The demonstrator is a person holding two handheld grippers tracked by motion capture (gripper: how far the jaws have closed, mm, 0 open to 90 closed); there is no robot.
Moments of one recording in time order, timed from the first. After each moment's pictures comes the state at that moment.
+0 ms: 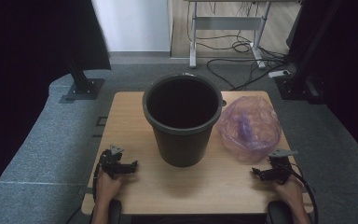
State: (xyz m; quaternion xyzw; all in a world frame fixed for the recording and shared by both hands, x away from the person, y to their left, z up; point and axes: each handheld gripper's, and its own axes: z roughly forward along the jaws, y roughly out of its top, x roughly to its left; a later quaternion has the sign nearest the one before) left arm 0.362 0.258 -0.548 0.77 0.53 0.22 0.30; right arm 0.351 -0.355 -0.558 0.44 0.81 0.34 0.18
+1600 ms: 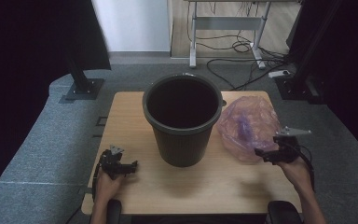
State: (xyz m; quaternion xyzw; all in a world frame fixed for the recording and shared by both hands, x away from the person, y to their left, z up) left arm 0.362 0.257 -0.548 0.76 0.53 0.22 0.30; right arm 0.359 -0.338 -0.449 0.46 0.78 0.38 0.19
